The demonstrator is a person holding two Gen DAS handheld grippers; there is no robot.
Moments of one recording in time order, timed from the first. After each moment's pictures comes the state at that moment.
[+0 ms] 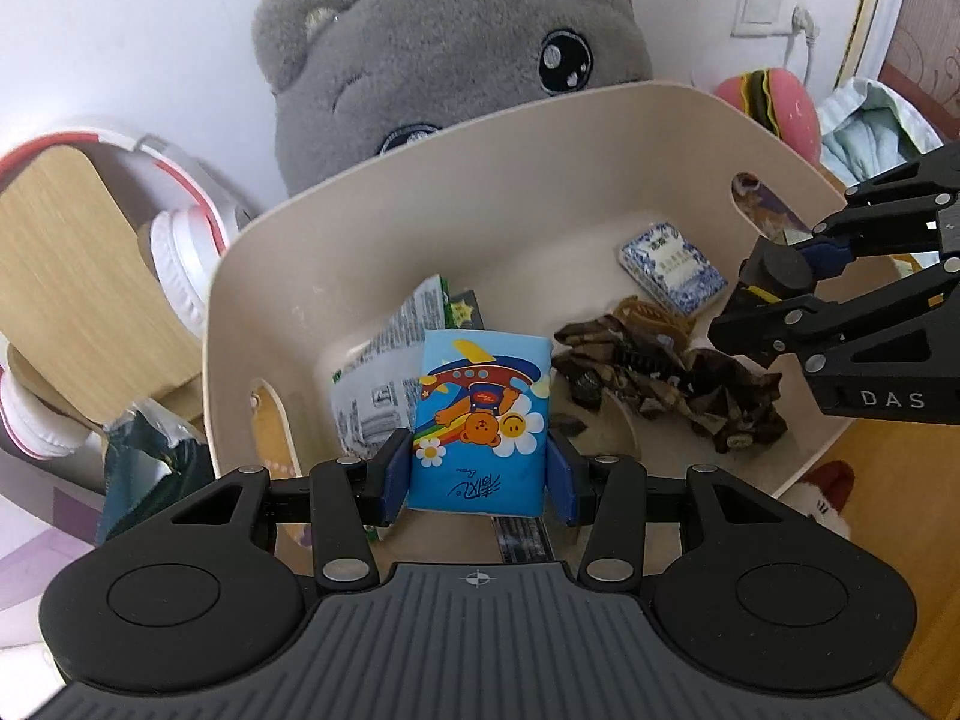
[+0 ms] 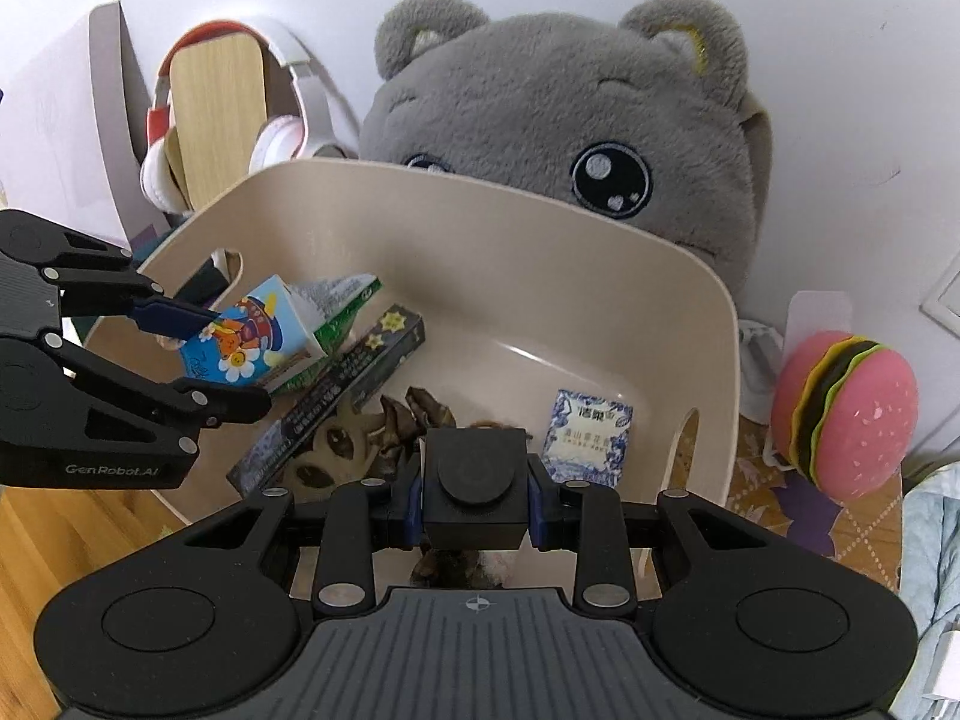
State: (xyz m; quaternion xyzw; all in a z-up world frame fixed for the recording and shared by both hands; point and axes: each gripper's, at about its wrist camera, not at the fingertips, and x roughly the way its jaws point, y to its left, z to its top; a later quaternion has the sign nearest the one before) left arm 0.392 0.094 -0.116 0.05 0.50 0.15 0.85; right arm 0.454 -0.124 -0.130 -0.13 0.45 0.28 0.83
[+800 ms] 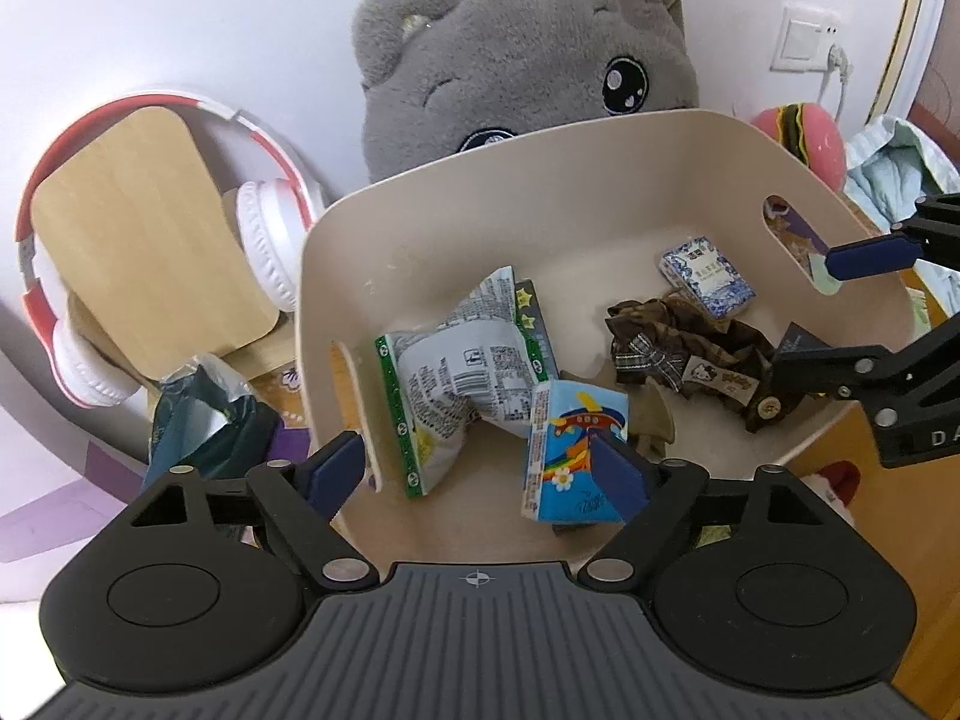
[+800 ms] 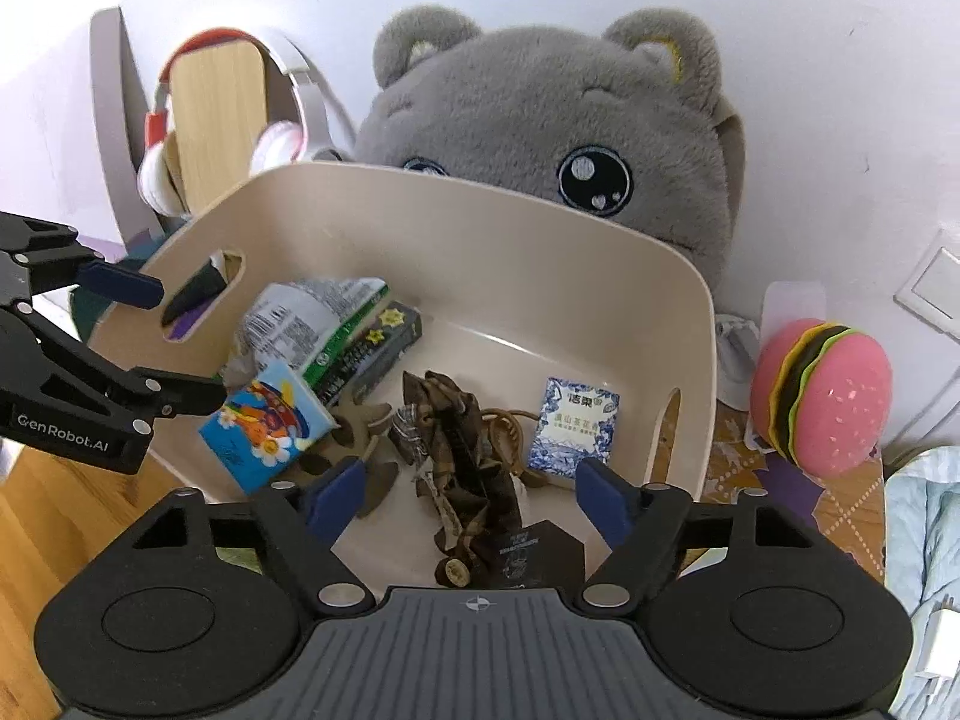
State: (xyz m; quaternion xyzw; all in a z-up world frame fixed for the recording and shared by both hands) left arm 0.354 0.101 -0.092 0.03 0.47 0.19 0.86; right arm 0.432 -0.133 -0.119 -0.13 0.44 0.27 0.85
